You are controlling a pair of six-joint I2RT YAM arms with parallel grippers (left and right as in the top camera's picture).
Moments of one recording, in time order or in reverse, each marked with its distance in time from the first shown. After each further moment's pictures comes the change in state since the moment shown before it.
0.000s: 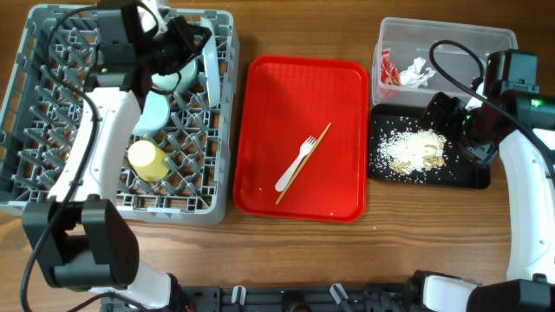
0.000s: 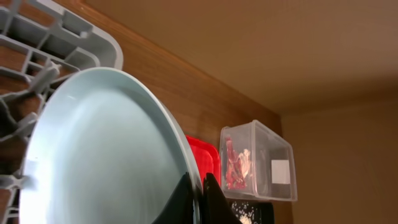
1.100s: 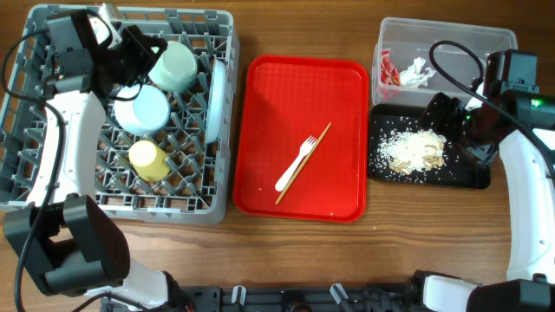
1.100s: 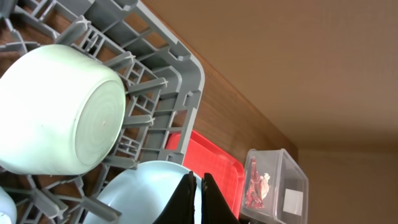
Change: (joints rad) left arm 0.182 0.000 0.000 -0.129 0.001 0.009; right arm 0.000 0.000 0.000 -0.004 0.000 0.000
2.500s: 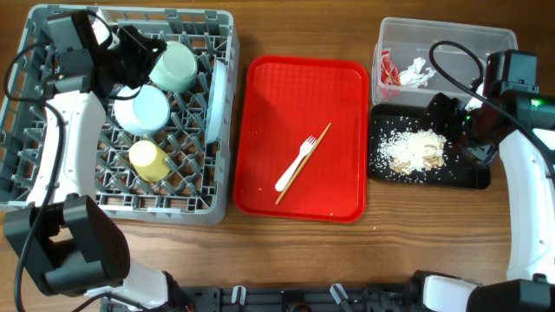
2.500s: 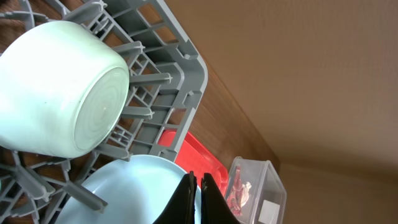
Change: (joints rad) left arm 0.000 0.000 0.000 -0.007 -0.013 -0.159; right arm 0.000 0.000 0.000 -0.004 0.000 0.000
